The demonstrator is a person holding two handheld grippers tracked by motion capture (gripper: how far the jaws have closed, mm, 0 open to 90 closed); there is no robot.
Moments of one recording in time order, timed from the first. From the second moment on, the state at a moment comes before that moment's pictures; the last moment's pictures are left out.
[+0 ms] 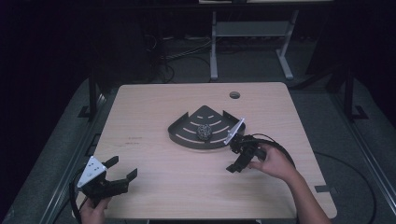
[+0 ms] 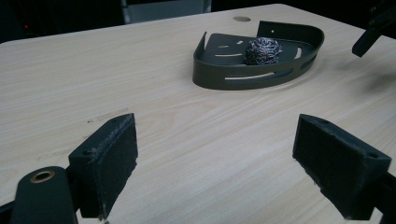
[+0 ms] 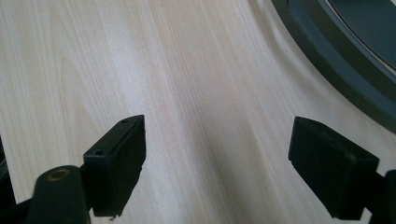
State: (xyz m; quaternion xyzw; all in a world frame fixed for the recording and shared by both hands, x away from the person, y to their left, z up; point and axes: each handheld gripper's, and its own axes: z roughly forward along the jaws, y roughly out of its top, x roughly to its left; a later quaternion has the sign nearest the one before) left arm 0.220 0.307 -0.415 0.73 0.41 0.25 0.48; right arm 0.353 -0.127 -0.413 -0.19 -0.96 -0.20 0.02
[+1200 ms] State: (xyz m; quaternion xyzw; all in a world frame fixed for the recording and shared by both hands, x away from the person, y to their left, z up) left arm 0.220 0.304 -0.417 0.74 0.41 0.25 0.47; right arm 0.325 -0.155 -0.429 -0.21 -0.95 -0.22 0.02
